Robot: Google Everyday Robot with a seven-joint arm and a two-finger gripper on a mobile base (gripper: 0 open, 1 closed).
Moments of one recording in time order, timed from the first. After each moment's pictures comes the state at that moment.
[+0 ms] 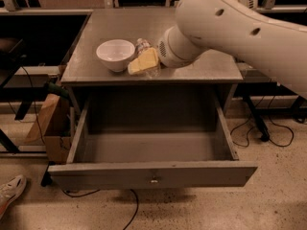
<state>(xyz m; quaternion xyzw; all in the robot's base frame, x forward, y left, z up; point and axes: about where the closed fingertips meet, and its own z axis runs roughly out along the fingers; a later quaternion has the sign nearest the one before) 0.629 -0.036 0.901 -0.16 0.92 0.10 0.34</state>
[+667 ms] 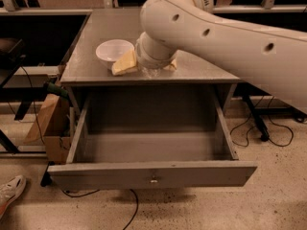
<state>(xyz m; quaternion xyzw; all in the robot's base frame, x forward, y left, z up) 0.649 0.012 0.877 -0.12 0.94 0.10 0.30</state>
